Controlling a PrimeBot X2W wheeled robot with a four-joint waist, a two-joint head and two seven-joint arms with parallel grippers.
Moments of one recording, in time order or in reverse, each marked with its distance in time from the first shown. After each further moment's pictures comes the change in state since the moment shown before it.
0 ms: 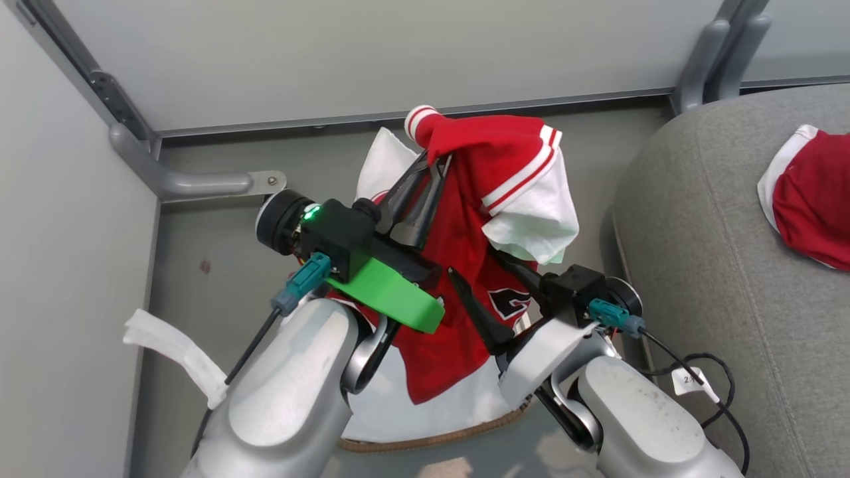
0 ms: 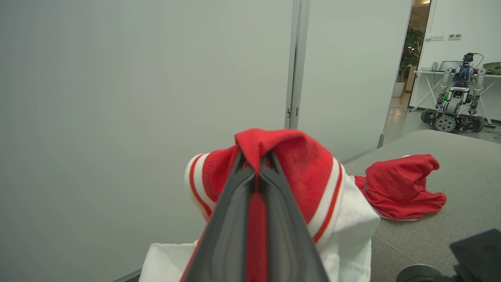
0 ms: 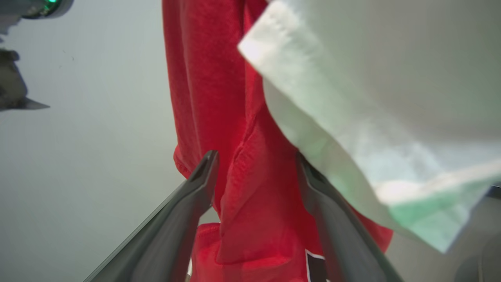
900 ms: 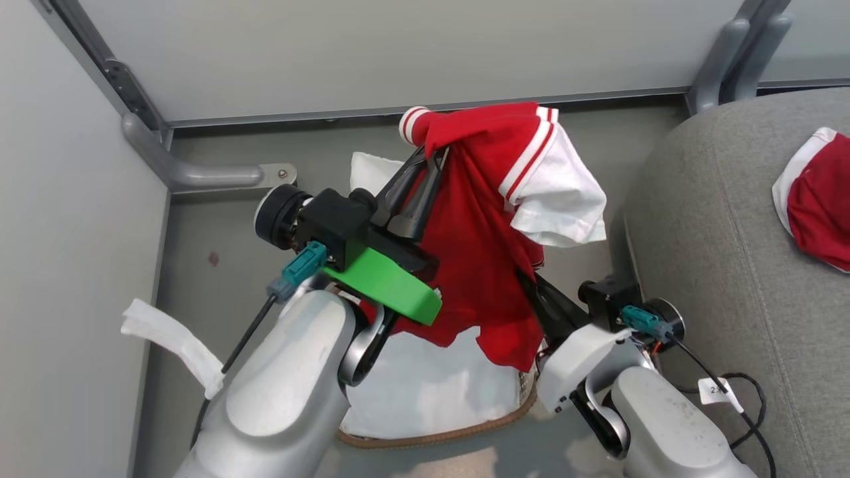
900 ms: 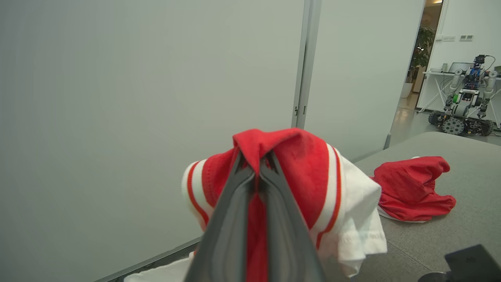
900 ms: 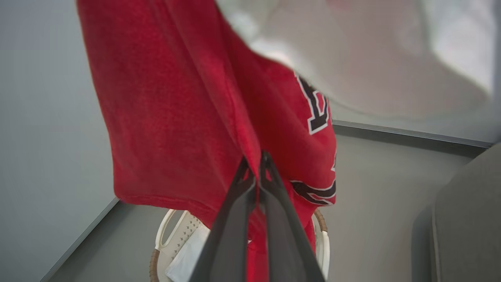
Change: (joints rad) left arm -0.028 -0.002 -0.008 0.031 -0.035 0.006 0.000; right arm 0.025 0.000 -0.137 0.121 -0.071 0.000 0.000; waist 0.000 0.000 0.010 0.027
